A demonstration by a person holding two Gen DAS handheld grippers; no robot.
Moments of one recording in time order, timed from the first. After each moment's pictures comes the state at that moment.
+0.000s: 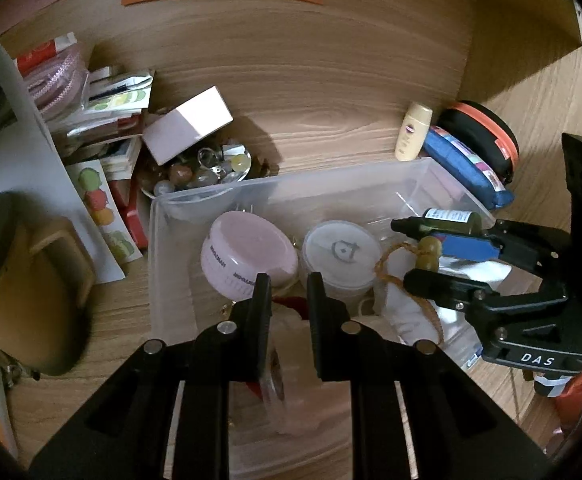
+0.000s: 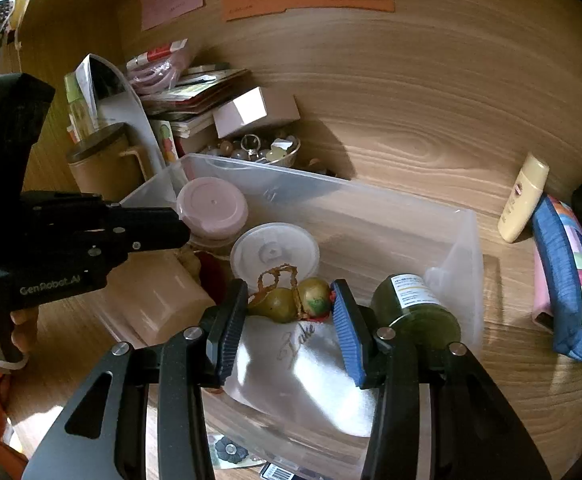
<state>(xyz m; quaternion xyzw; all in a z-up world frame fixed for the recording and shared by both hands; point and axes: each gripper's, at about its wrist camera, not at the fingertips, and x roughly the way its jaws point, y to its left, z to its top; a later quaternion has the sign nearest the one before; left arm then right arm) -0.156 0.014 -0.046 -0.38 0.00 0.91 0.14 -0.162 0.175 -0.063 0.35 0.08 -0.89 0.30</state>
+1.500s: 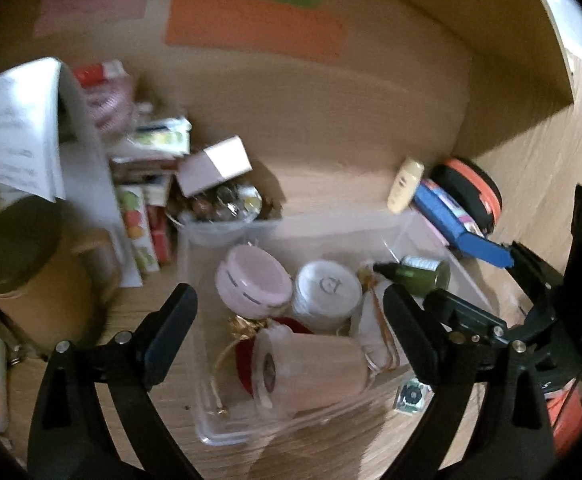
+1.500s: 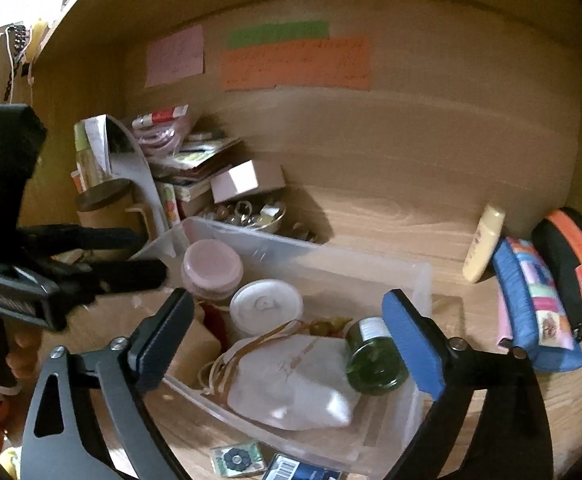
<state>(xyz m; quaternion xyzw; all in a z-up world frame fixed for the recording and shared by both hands) -0.130 -0.004 -0.006 -0.32 -0.06 0.94 0.13 -0.133 0.189 -0.022 0.24 0.06 -0.93 0.26</state>
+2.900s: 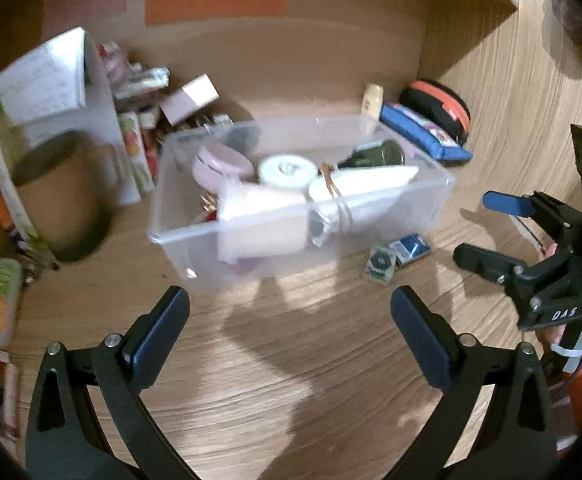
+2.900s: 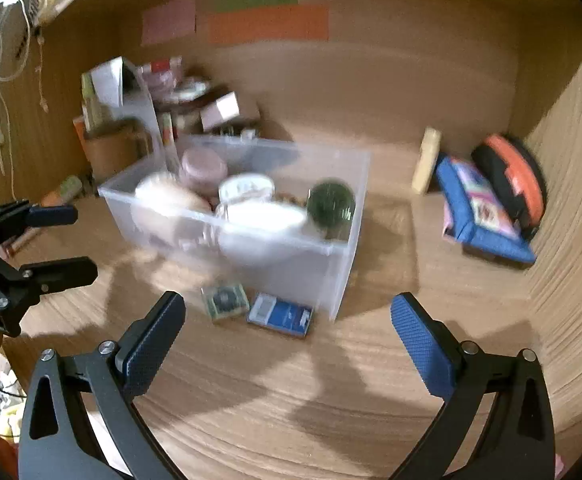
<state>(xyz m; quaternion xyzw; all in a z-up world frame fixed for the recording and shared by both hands) -0.039 0.029 -0.052 -0.37 0.02 0.92 0.13 -0.057 0.238 -0.065 0.33 0.09 -0.92 0.21</state>
